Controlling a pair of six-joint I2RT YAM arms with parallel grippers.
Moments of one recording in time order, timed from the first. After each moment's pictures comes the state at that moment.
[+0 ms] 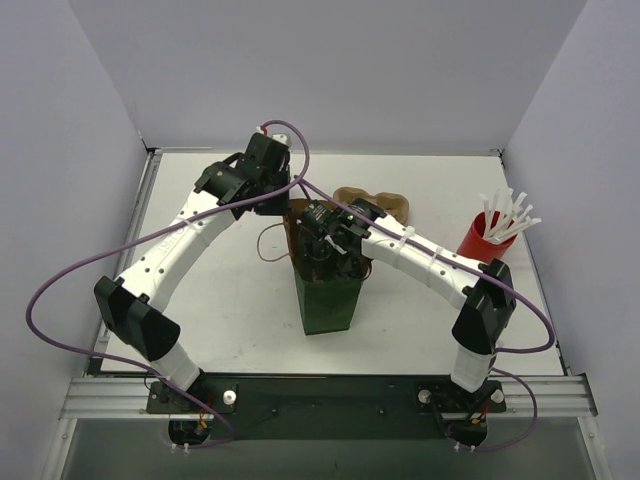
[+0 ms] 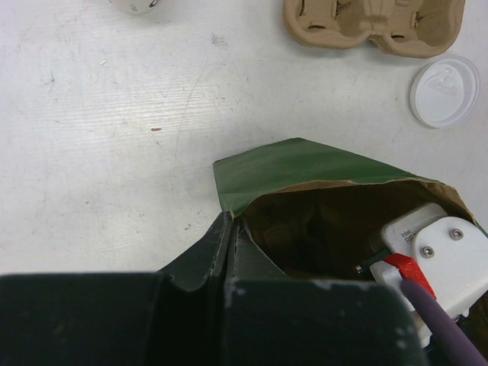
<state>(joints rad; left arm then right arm) -0.59 1.65 1.79 -1.00 -0.16 -0.46 0.92 1.78 1.65 -1.17 0.01 0.73</state>
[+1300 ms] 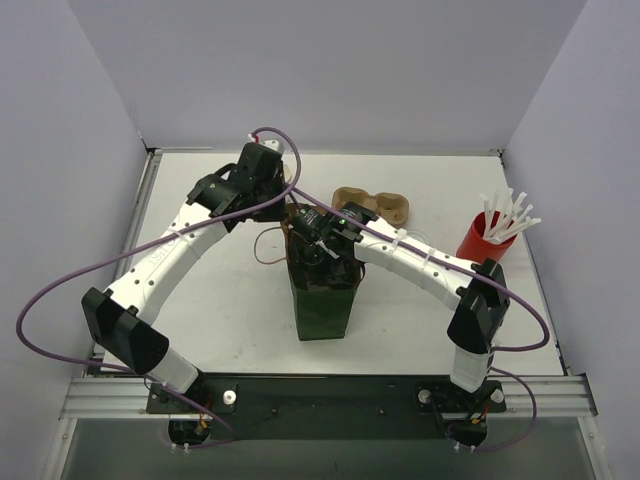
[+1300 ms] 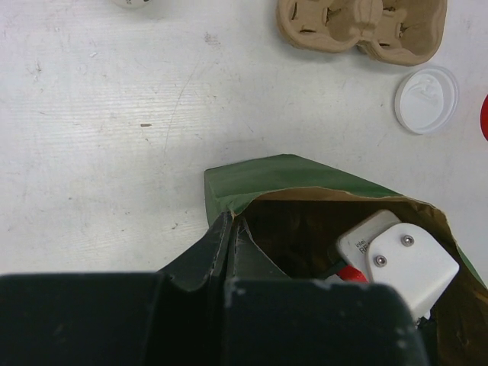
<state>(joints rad) -0.59 1.56 1.66 -0.91 -0.15 -0.52 0.96 1.80 1.67 -1.16 -0.01 0.68</state>
